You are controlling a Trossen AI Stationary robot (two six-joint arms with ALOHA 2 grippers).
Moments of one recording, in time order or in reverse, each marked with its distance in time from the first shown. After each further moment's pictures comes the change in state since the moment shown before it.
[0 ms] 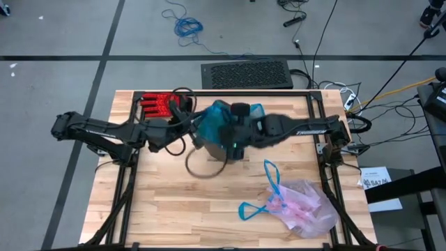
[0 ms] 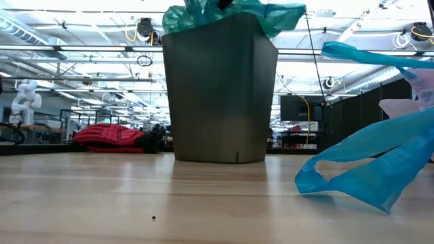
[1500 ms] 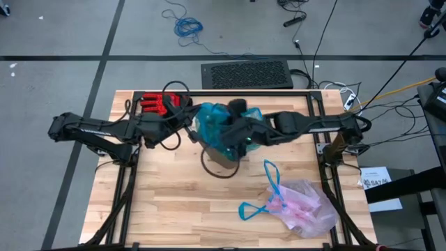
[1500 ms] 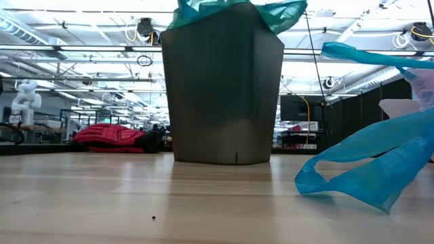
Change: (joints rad) left arm 0.039 -0.059 0.000 -0.018 -0.004 0.043; right arm -0.005 -0.139 -0.158 0.316 -0.069 -0.339
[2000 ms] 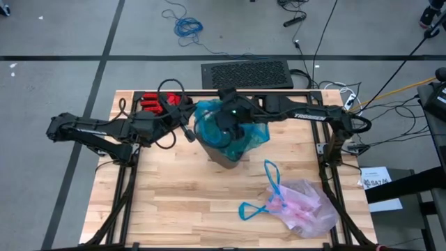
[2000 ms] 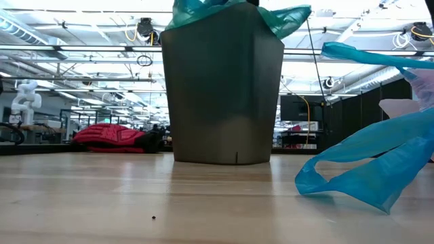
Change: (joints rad) left arm 0.000 -0.046 0.000 -0.020 0.016 0.002; right arm -0.217 0.070 -0.003 -0.007 -0.210 -0.265
